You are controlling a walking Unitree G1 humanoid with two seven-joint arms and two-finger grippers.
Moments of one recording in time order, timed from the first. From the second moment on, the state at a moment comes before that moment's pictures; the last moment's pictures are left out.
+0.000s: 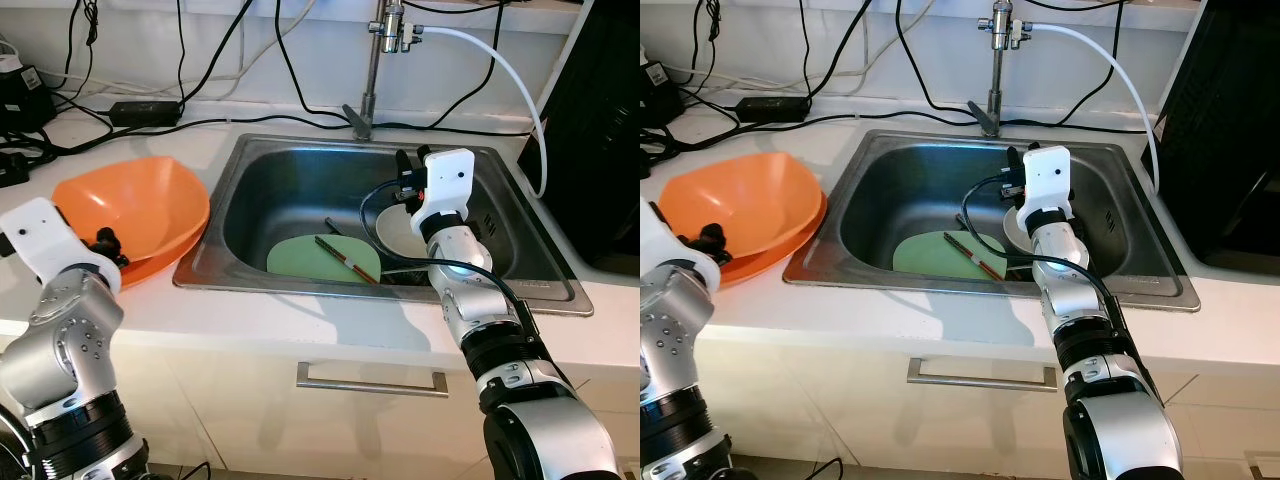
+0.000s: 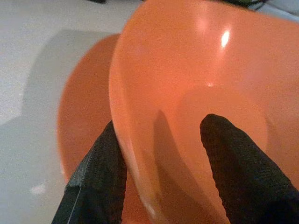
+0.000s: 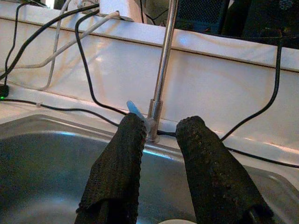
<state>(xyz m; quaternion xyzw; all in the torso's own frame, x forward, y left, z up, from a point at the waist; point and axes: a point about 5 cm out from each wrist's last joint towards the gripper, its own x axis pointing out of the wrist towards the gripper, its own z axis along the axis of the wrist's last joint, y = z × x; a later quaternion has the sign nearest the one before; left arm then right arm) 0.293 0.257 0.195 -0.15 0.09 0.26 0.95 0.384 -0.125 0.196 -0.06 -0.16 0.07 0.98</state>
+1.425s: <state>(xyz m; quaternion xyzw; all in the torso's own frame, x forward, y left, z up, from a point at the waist) 0.300 0.245 0.206 -0.15 0.05 0.24 0.96 0.386 -0.123 0.198 -0.06 -0.16 0.07 0.98</state>
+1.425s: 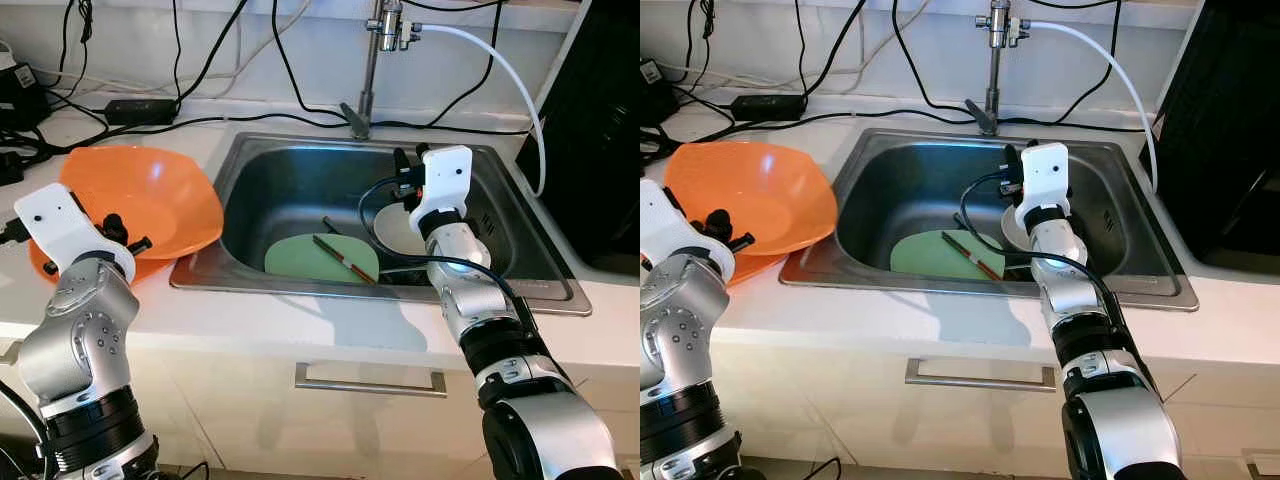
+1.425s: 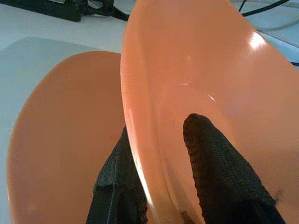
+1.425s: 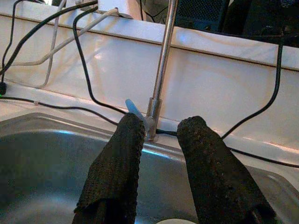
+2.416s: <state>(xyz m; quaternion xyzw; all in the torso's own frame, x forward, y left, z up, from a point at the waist) 0.324 0.183 0.254 -0.13 -0.13 0.06 0.98 0.386 -0.125 0.198 -0.05 -0.16 0.07 0.98</state>
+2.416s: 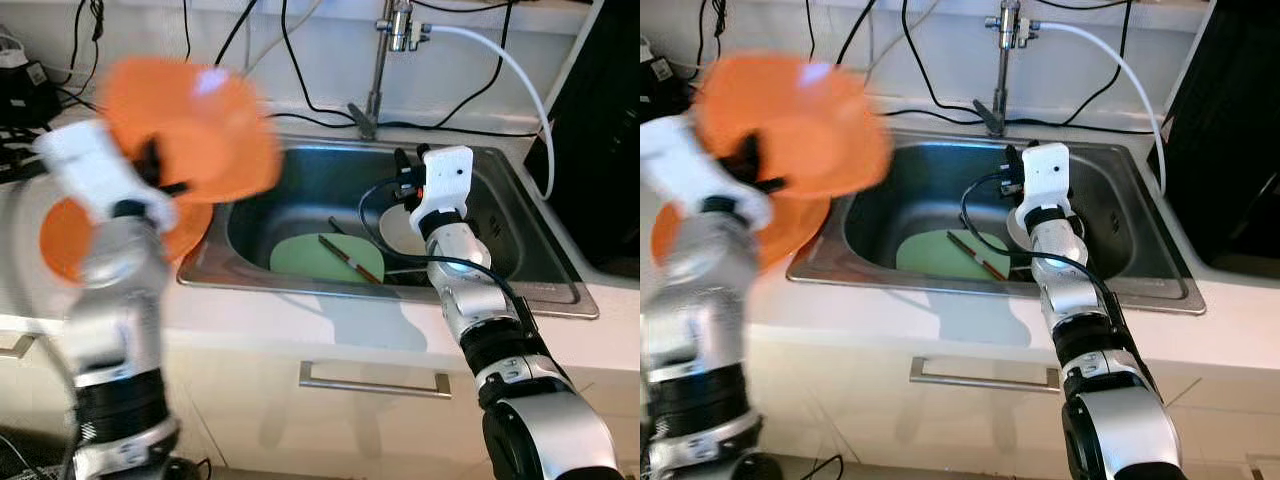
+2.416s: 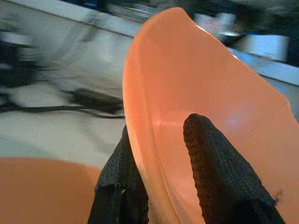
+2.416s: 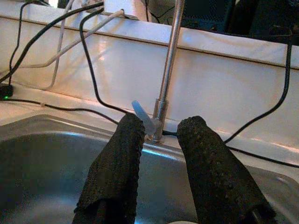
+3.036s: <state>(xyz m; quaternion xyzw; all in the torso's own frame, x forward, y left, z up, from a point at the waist) 0.342 0.131 0.254 -0.10 -0.15 -0.08 0.98 0.390 -0.134 0.191 0.10 -0.10 0.11 0.98</state>
